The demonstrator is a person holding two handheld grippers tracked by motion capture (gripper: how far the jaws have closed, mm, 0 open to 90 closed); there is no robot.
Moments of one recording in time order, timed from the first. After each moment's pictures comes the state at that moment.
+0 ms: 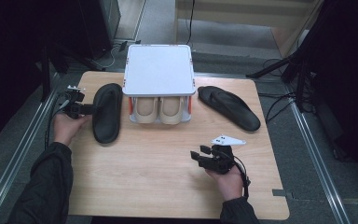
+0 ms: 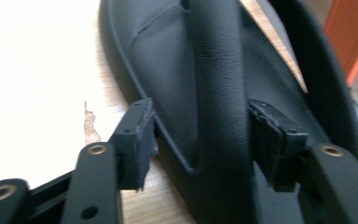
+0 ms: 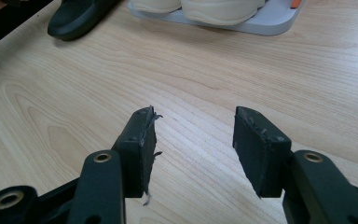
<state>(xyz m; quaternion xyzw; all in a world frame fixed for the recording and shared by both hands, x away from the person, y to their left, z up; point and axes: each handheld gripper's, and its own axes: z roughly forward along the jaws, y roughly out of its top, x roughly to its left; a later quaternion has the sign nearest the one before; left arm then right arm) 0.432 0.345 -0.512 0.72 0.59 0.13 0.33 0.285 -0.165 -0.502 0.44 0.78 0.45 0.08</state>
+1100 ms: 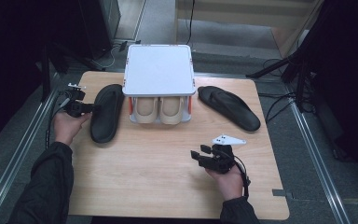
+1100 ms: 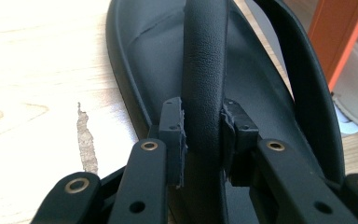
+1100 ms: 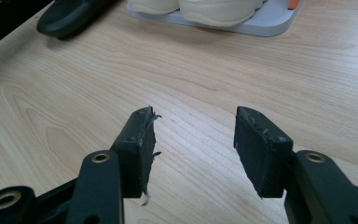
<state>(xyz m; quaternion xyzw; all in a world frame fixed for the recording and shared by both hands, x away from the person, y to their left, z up) 0.429 0.339 -0.498 0.72 0.60 0.12 0.33 0.286 -0.166 -0.502 0.44 0.78 0.45 0.08</state>
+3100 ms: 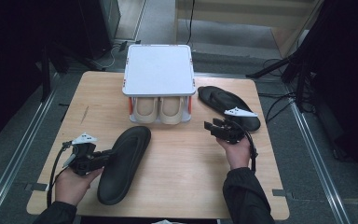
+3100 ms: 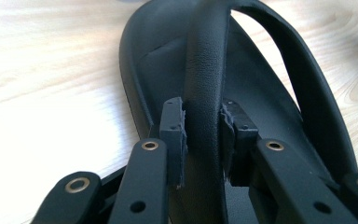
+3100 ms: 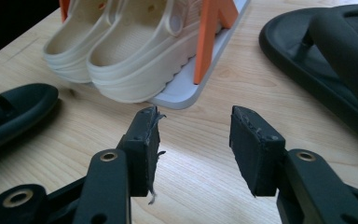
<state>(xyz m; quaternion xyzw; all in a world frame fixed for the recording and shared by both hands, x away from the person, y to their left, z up) 0.243 0.241 -0.488 0.75 0.54 0.08 0.38 0.369 -0.197 -0.482 0.47 0.74 0.46 0.13</state>
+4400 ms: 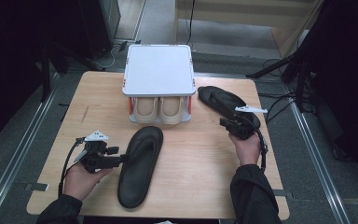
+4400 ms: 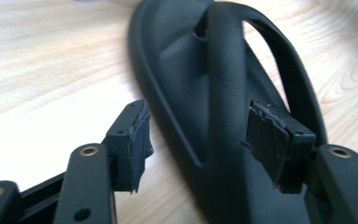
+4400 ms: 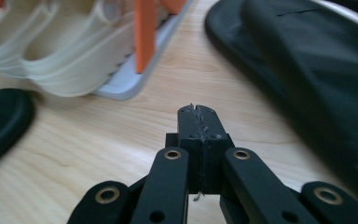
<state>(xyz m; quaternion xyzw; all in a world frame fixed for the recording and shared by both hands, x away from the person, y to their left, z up) 0.262 0.232 -0.496 0.78 0.50 0.06 0.38 0.391 -0.235 -0.489 0.51 0.74 0.42 0.14</state>
